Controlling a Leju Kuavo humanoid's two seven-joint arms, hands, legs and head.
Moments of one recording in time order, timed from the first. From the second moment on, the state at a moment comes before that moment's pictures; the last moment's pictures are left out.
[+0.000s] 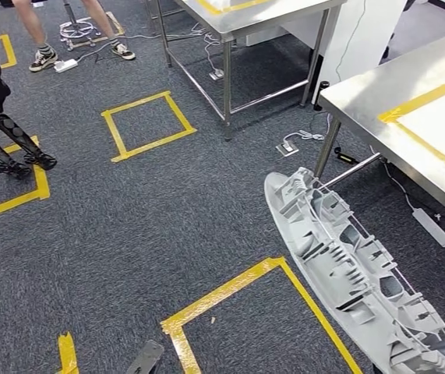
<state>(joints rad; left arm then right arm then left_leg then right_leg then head) -0.15 0.00 -1.46 -0.10 1.48 0.37 -0.51 0.62 -0.10 0.48 -2.36 0.95 -0.69 -0.34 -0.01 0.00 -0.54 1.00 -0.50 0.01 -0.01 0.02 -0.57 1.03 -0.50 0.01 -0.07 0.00</state>
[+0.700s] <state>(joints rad) -0.15 0.00 -1.46 -0.10 1.49 0.37 -0.51 0.61 -0.11 0.50 -2.36 0.94 -0.69 -0.33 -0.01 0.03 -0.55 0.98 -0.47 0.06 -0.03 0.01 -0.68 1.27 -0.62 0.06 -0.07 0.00</state>
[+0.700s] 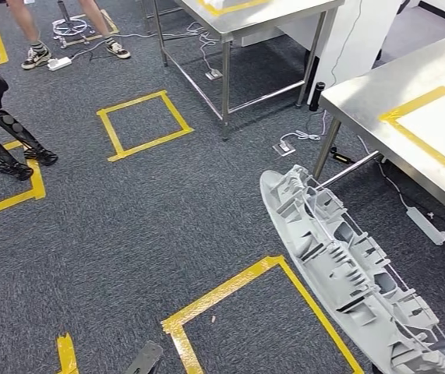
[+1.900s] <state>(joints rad) -0.15 0.00 -1.46 -0.10 1.50 0.37 -0.51 0.61 -0.11 0.50 -2.35 0.94 -0.69 -0.33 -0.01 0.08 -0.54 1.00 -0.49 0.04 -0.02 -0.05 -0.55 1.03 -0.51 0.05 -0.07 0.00</state>
